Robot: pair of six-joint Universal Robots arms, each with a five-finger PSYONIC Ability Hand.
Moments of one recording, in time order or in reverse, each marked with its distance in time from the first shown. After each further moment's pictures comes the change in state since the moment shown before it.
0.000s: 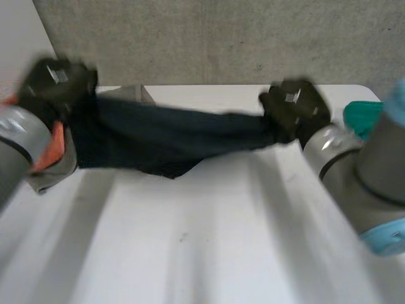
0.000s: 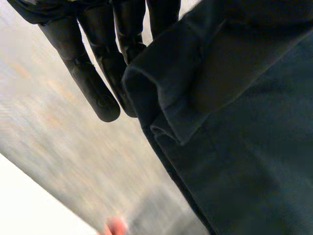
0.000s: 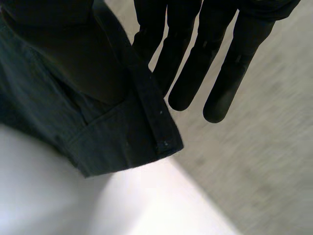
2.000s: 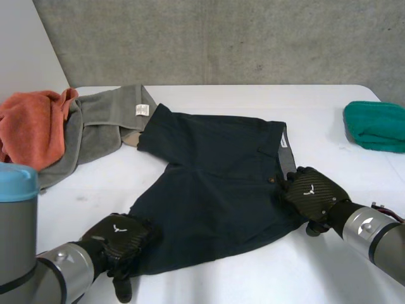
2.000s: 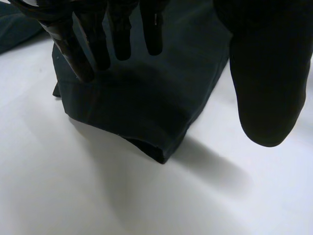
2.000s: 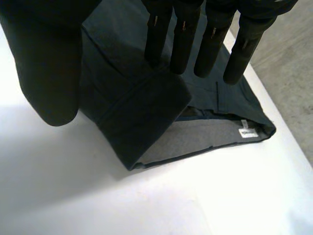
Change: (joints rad) left arm -0.184 -0.148 -0.358 -0.327 0.018 -0.089; right arm -0.353 0.017 0.509 -0.024 -0.472 -0.516; left_hand -0.851 -0.916 -0.914 -0.924 -0.897; right_hand -0.636 -0.684 -0.704 -0.717 -0.717
